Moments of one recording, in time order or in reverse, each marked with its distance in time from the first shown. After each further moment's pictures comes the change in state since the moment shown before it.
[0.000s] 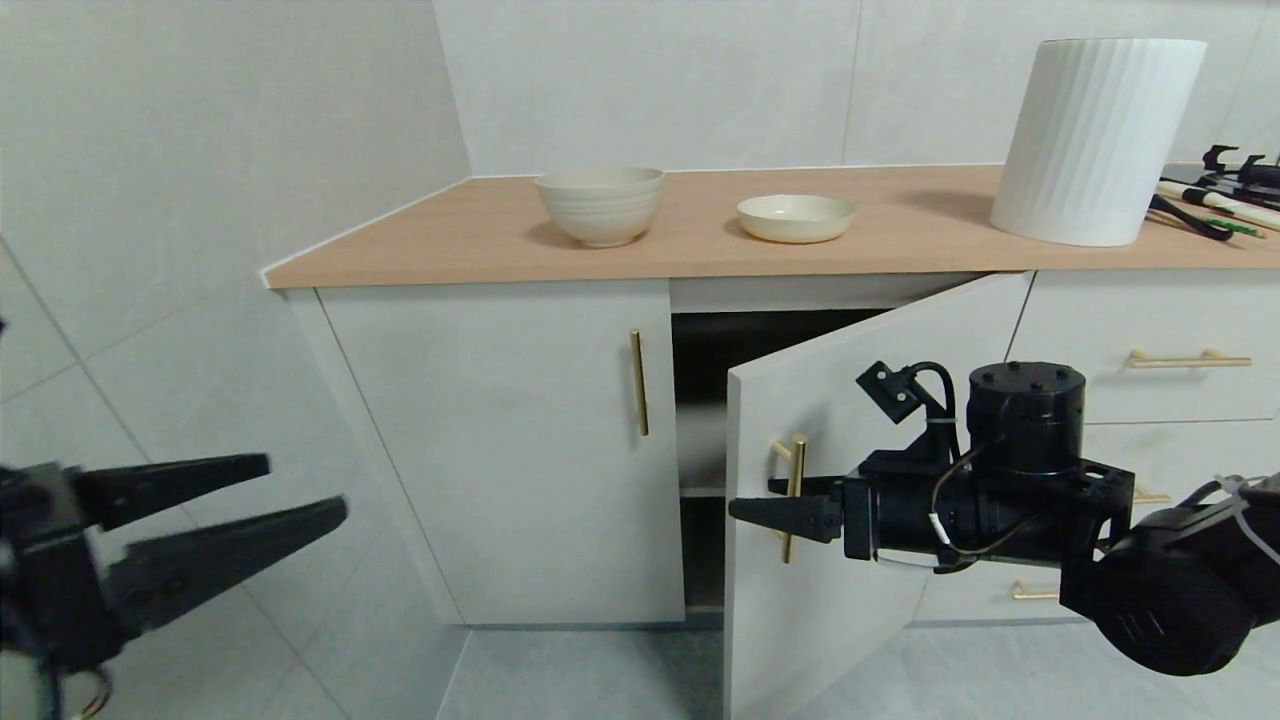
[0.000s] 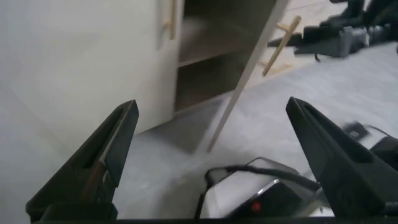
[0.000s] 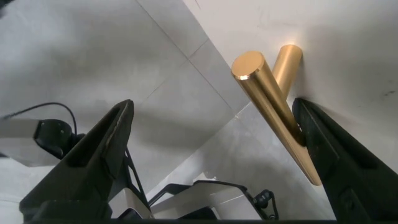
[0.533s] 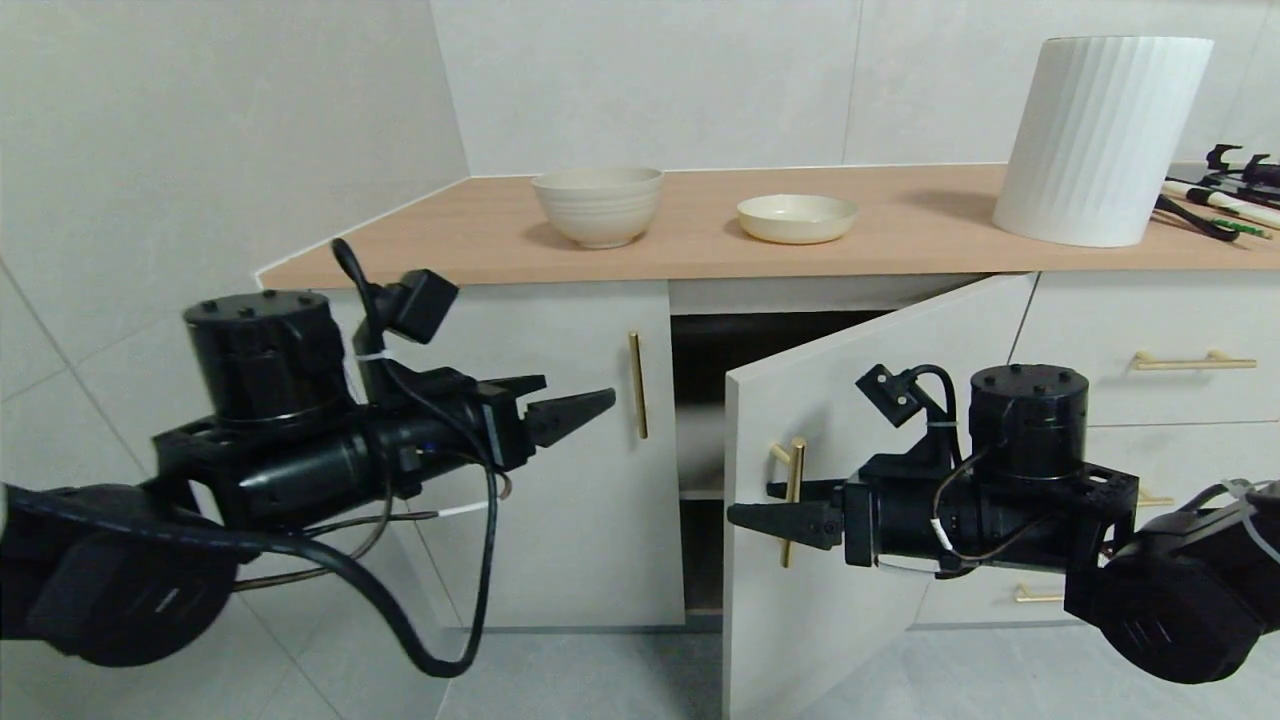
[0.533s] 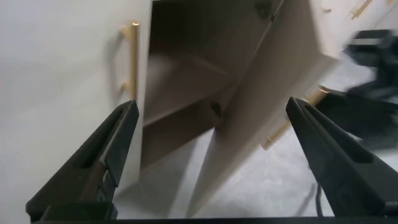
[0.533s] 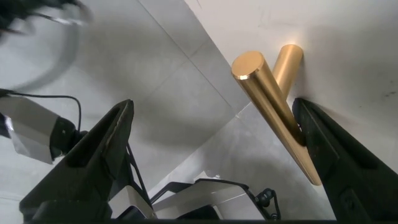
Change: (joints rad) left arm -0.246 0.660 -0.022 -0.810 0.092 -0.181; right arm 0.013 -0.006 0.010 0.001 -0.002 -0.002
